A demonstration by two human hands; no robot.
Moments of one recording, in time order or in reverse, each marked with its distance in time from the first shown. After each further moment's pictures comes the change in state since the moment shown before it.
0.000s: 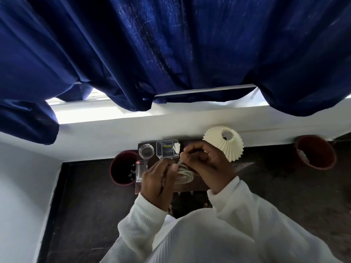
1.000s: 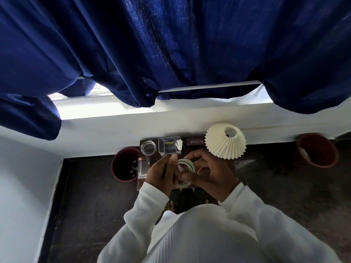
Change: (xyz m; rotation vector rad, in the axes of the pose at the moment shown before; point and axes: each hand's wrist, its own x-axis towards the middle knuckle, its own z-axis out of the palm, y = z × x) left_hand 0.003 -0.030 0.006 -0.215 -0.109 -0.475; right_hand -0.009 0.026 -0.010 -0.401 -0.185 -0.116
